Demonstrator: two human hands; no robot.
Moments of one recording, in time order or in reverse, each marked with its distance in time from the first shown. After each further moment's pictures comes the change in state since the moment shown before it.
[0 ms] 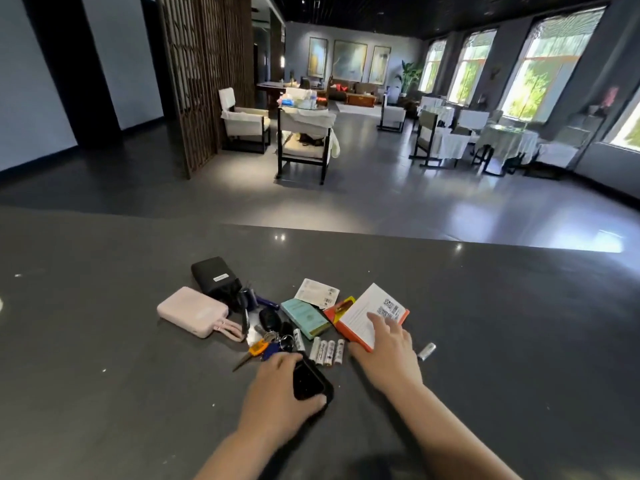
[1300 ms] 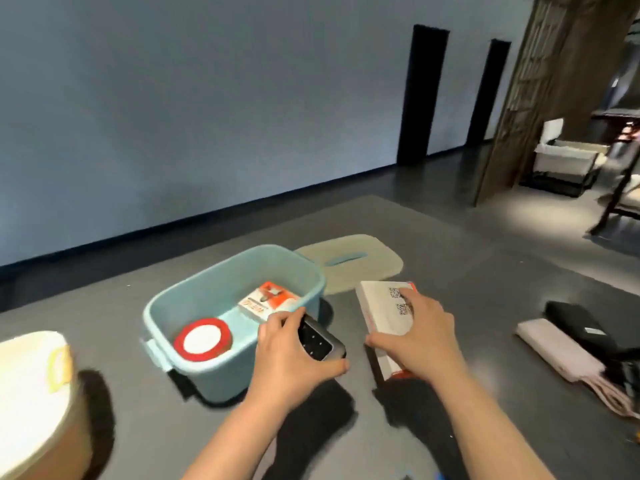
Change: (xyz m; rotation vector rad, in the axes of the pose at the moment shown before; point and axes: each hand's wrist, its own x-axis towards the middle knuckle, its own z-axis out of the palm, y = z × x) left_hand -0.313 -0.213 -0.250 0.022 0.893 -0.611; right_hand -0.231 -0.376 0.104 0.273 -0.432 -0.794
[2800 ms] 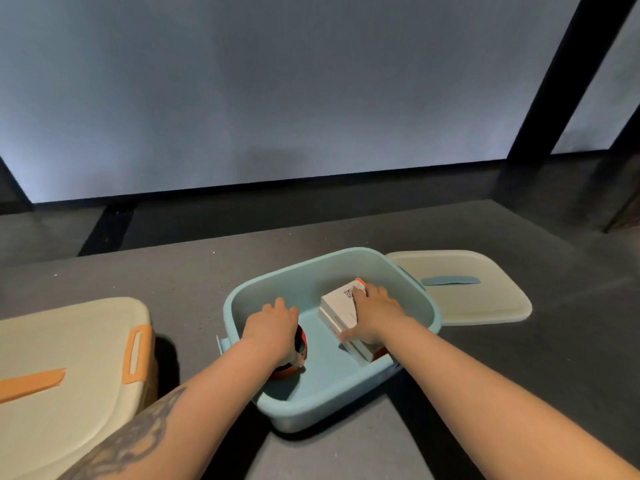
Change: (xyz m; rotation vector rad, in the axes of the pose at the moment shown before) left_hand 0.110 -0.134 -0.070 0.811 -0.470 -0.338; right_hand 0.140 -0.139 0.187 -0.638 -0.576 -0.496
